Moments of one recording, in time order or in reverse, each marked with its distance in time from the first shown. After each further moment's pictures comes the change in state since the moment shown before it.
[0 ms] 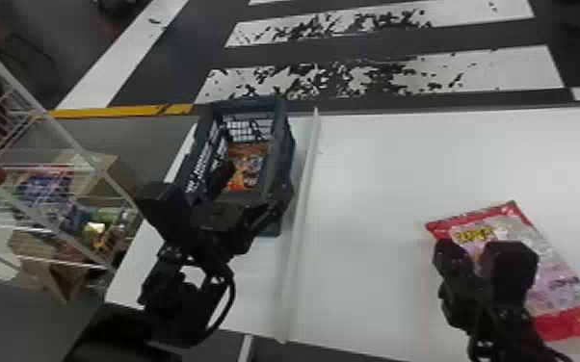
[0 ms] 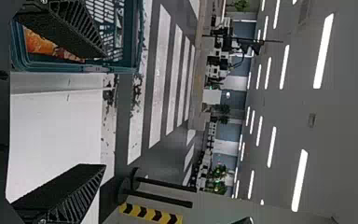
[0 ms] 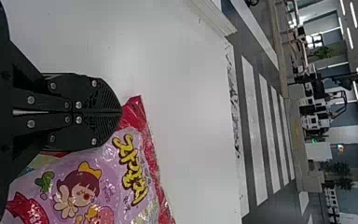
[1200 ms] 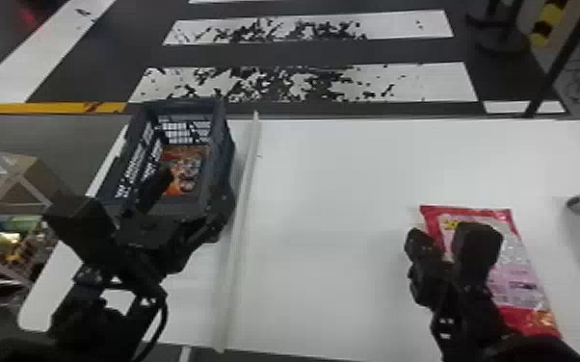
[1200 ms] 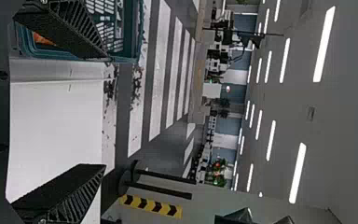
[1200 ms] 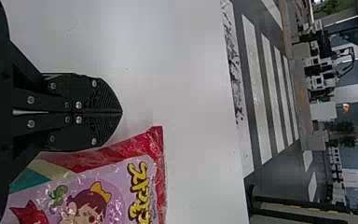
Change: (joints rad) left arm 0.054 -0.001 -0.006 -0.054 -0.002 -0.005 -0.011; right arm -0.008 -0.011 -0.129 -0.041 -0.072 0.065 -0.022
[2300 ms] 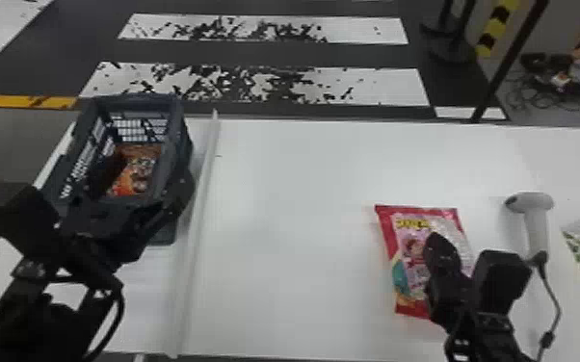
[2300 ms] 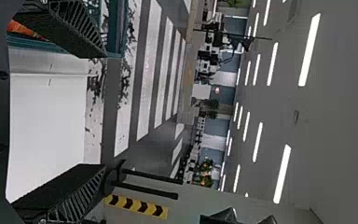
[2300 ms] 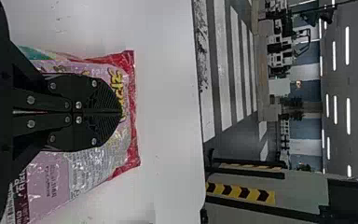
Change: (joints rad) left arm -0.043 -0.023 -0.020 -0.002 0.002 -0.009 0.016; right arm 0.194 -0.079 -0.120 -0.128 0.076 -0.170 -0.022
